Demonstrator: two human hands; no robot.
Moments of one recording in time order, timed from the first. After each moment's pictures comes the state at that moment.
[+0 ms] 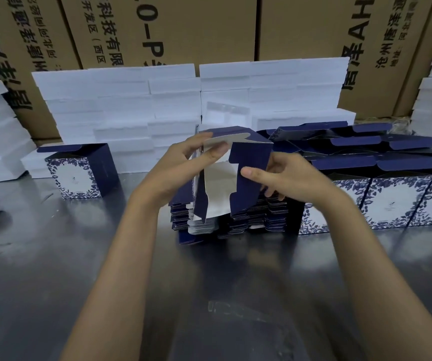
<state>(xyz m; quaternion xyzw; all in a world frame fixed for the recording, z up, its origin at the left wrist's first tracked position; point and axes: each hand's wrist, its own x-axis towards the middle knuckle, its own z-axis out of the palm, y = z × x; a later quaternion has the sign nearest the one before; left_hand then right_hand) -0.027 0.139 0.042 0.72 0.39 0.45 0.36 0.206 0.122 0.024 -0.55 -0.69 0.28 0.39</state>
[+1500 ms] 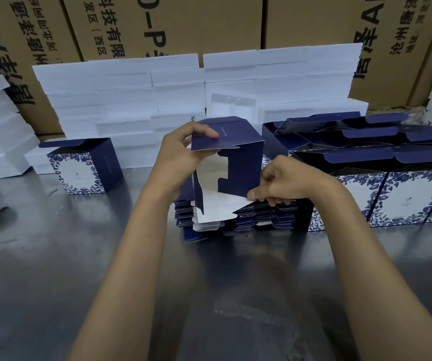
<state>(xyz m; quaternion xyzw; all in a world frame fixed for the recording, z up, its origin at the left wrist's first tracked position) -0.024 0.157 0.034 0.66 0.35 0.57 0.34 0.199 0.152 0.019 -0.58 -0.76 0.22 0.18</state>
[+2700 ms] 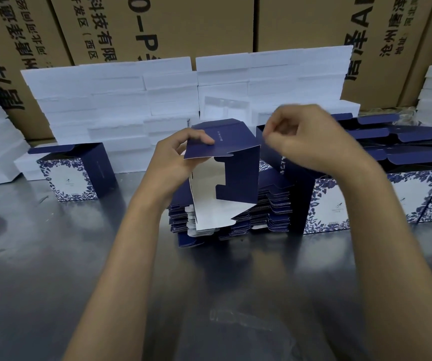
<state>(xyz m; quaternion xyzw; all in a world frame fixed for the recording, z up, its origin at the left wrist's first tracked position) -0.027 0.157 0.031 0.68 0.35 0.55 0.34 0.206 0.119 0.074 -0.54 -0.72 0.10 0.43</state>
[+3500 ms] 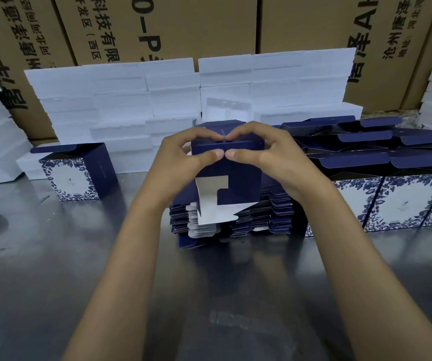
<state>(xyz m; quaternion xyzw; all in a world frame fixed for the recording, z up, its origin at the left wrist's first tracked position) -0.020 0.144 0.042 0.70 0.38 0.52 0.31 0.173 0.142 0.039 -0.40 -0.70 0.29 0.51</state>
